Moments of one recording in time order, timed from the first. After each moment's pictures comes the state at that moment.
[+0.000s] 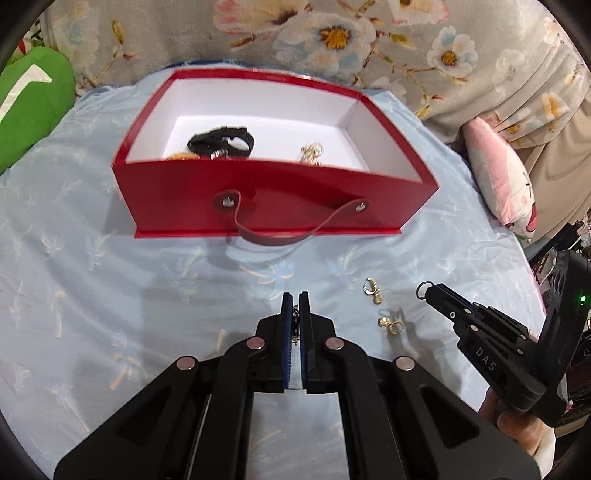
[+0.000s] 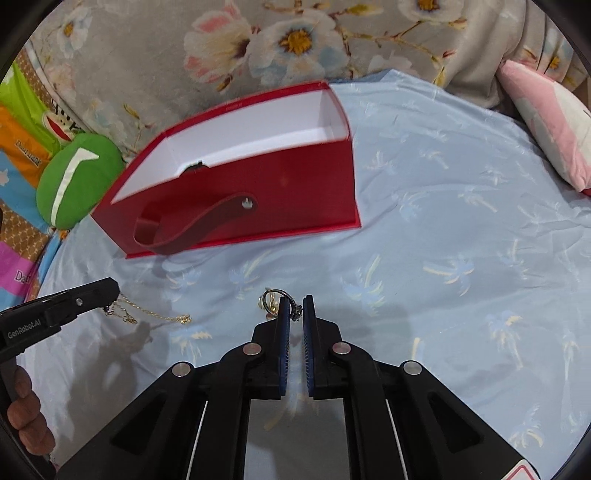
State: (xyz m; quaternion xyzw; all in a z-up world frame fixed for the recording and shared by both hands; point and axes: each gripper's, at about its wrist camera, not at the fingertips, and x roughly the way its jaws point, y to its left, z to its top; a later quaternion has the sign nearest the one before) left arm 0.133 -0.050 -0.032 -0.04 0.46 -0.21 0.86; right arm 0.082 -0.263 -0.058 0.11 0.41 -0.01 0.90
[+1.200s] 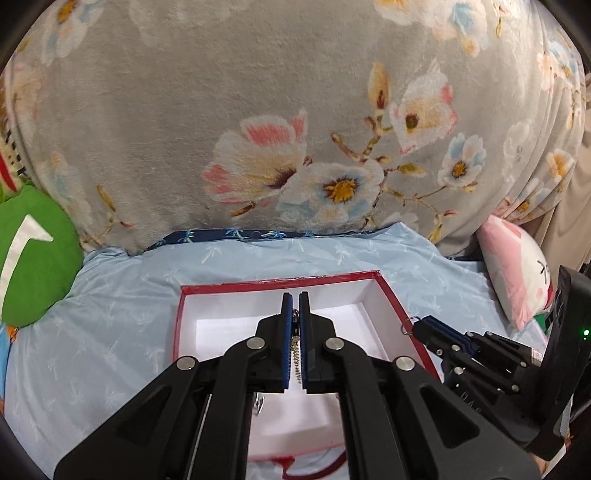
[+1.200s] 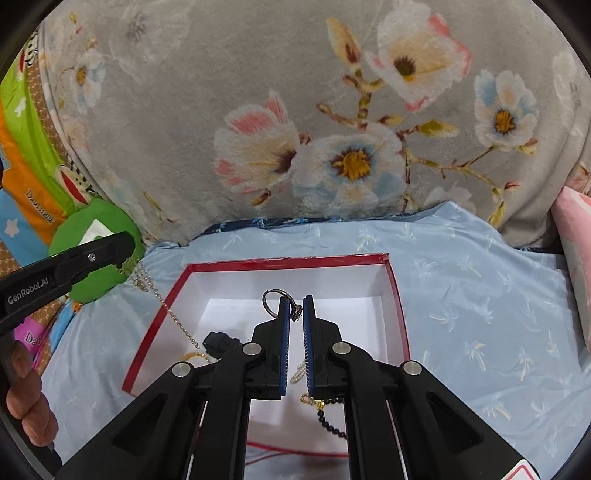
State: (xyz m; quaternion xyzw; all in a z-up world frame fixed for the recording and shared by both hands) left arm 0.283 -0.076 0.115 0.00 0.31 -0.18 0.93; right arm 0.248 -0.246 0.066 0.07 0.32 0.03 0.94
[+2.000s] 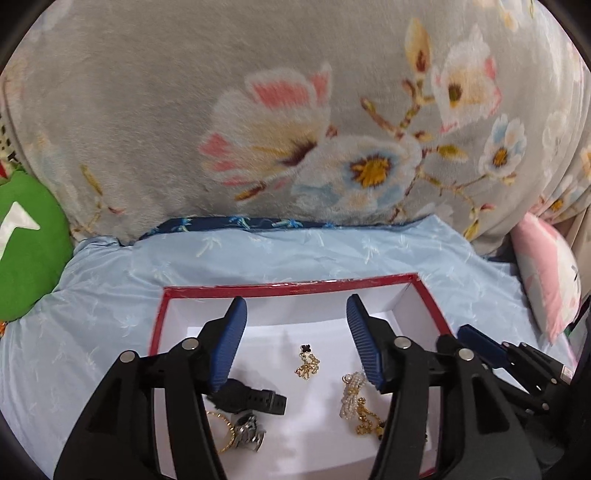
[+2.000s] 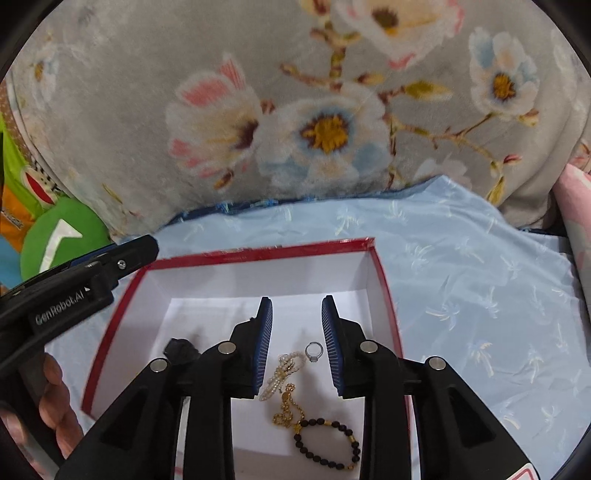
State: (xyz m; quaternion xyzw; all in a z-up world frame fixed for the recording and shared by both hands) left arm 0.336 -0.089 0.074 -0.01 0.32 -0.15 0.94; right arm 0.279 -0.267 0.034 0.08 0.34 -0.01 0.94
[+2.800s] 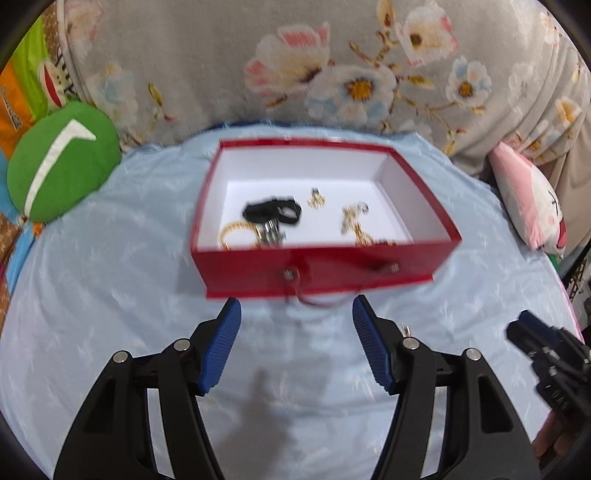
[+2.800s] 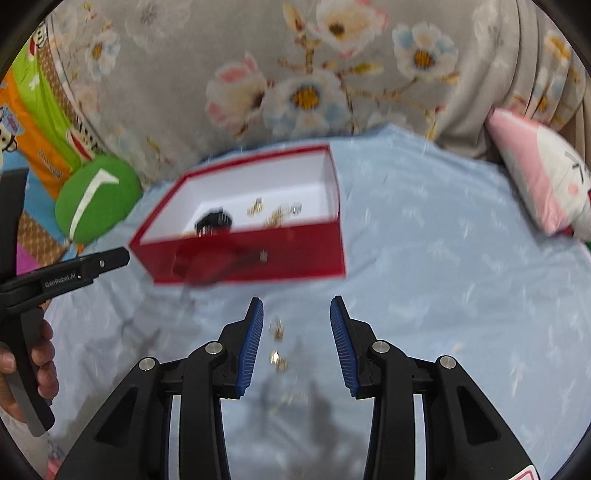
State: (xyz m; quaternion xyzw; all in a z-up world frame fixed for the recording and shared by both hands) left arm 0.128 -0.038 0.007 0.01 0.41 -0.13 0.90; right arm 0.046 -0.265 0.000 0.08 0.38 0.00 0.92
